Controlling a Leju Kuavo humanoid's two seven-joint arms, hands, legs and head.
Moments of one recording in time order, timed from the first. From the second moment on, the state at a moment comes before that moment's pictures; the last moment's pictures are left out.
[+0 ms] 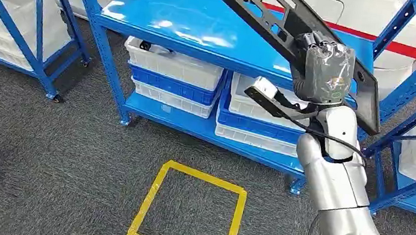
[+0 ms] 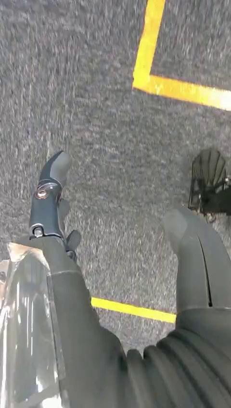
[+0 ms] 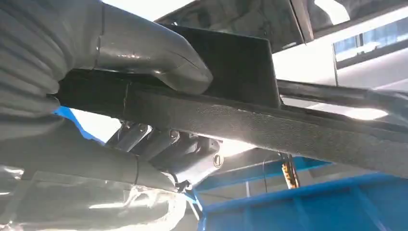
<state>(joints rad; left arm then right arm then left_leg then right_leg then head) -0.13 -0.07 -0.35 -0.19 0.32 0.48 -0.34 -0.78 -0.07 0.35 -1.17 1.14 -0.48 -0.09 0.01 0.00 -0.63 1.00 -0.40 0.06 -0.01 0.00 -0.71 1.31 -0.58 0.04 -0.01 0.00</state>
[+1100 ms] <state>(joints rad) -0.13 -0.09 -0.32 -0.19 0.32 0.49 -0.33 -0.78 -0.04 0.31 -1.18 1.17 -0.52 -0.08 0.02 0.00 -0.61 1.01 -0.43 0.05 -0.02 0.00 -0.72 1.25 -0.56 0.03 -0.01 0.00</state>
